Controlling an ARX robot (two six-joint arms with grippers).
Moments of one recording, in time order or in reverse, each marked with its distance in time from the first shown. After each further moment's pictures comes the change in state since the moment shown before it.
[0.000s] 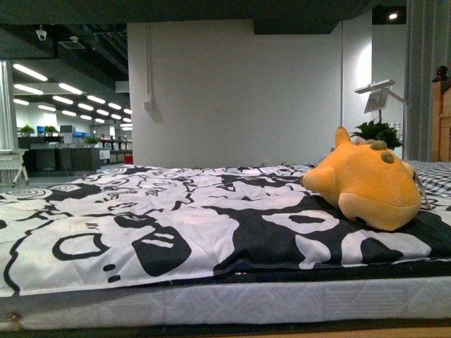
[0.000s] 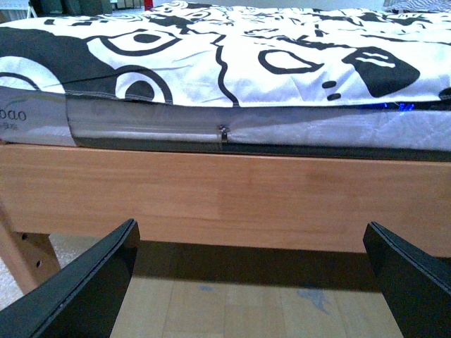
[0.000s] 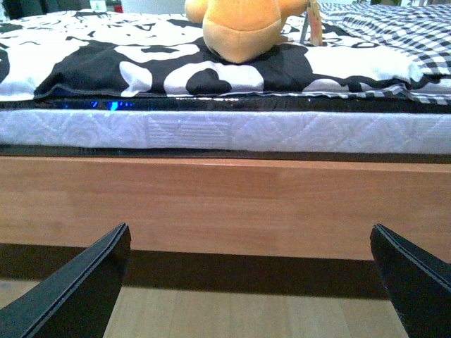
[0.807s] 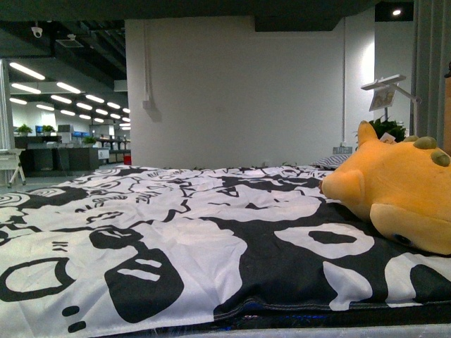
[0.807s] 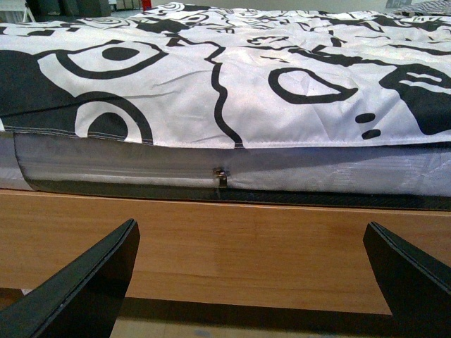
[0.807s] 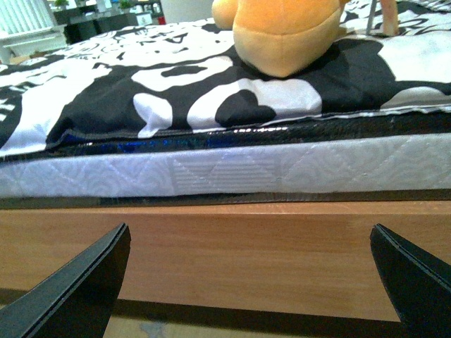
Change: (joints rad) left arm 0.000 0.000 0.000 0.000 -0.001 0.000; right arm -0.129 0.053 0.006 0.055 -0.257 0.154
